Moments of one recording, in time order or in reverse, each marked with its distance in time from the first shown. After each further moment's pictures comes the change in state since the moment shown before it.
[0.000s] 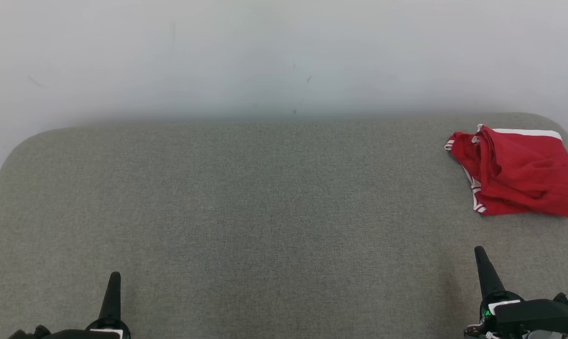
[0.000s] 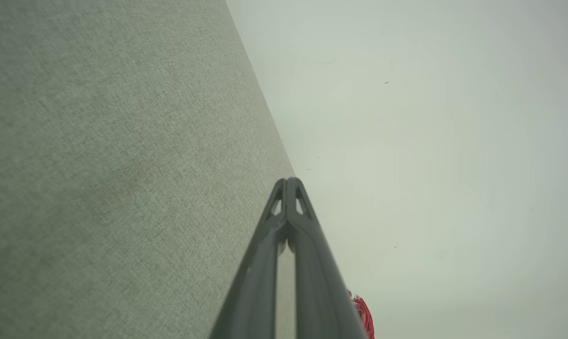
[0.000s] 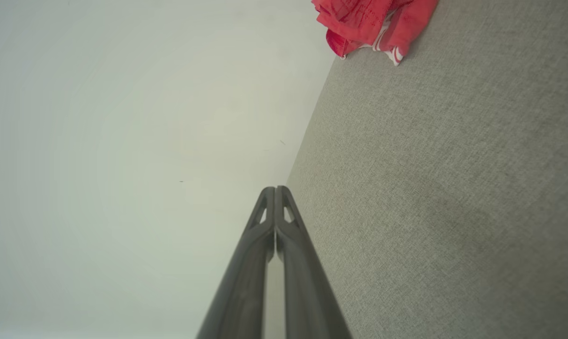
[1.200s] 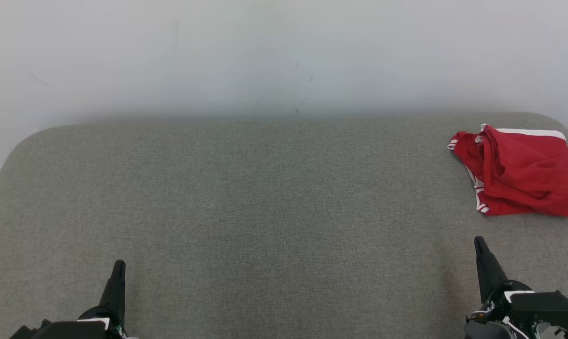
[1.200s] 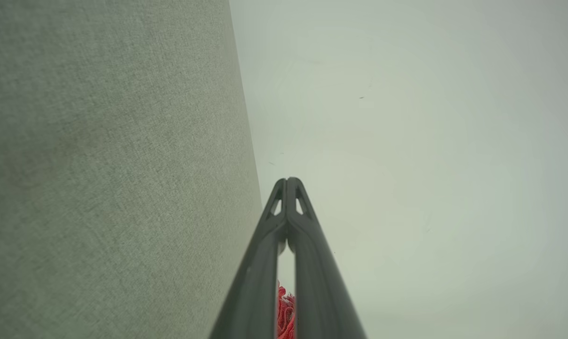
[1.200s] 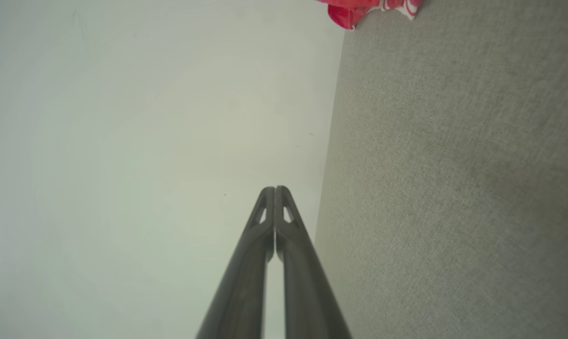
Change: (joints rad) left arm -0.038 -0.002 0.006 0.007 -0.275 -0.001 0.070; right arm -0.038 0.014 -0.031 0.010 0.263 0.000 0.064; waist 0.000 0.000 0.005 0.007
